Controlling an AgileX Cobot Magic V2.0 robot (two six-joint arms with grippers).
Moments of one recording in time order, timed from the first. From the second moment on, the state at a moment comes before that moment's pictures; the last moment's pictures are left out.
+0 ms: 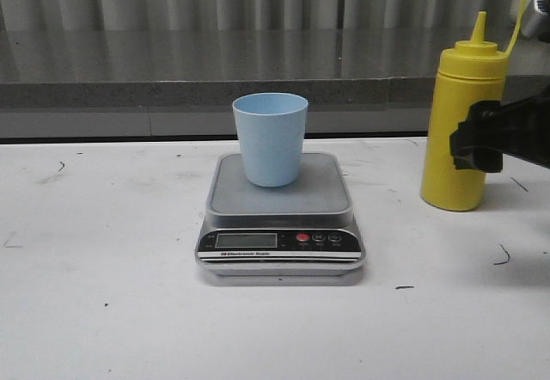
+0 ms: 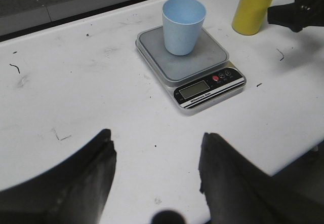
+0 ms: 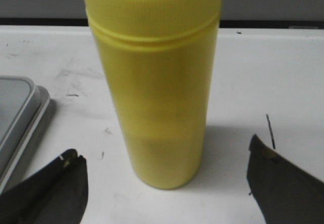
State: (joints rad) left arm -0.57 0.49 -0.69 0.04 0.81 -0.08; right arm 0.21 1.58 -0.47 0.19 -0.66 0.00
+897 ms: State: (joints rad) left arm -0.57 0.49 -0.69 0.04 0.81 -0.08; right arm 0.21 2.01 -0.74 0.18 -1.05 0.01
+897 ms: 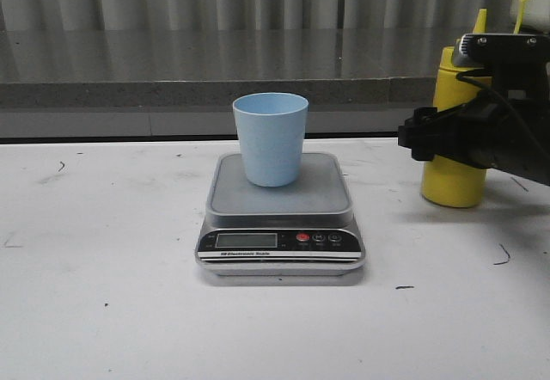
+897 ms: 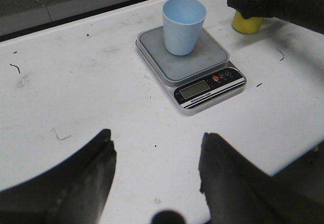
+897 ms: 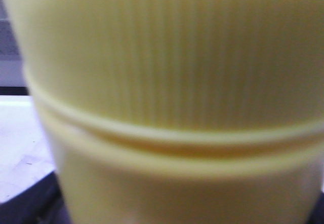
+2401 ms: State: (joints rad) left arm -0.57 0.49 -0.69 0.04 0.81 -0.08; right arm 0.48 1.72 -1.29 -0.66 0.62 -0.53
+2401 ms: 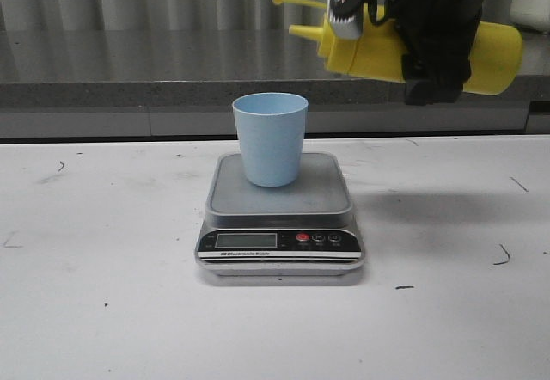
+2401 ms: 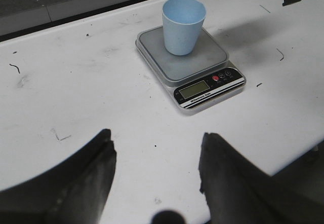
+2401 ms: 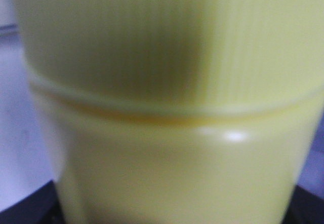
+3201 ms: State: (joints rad) left arm -0.57 0.49 -0.69 0.04 0.81 -0.08; right arm 0.58 1.80 -1.30 -1.21 0.73 -0.31
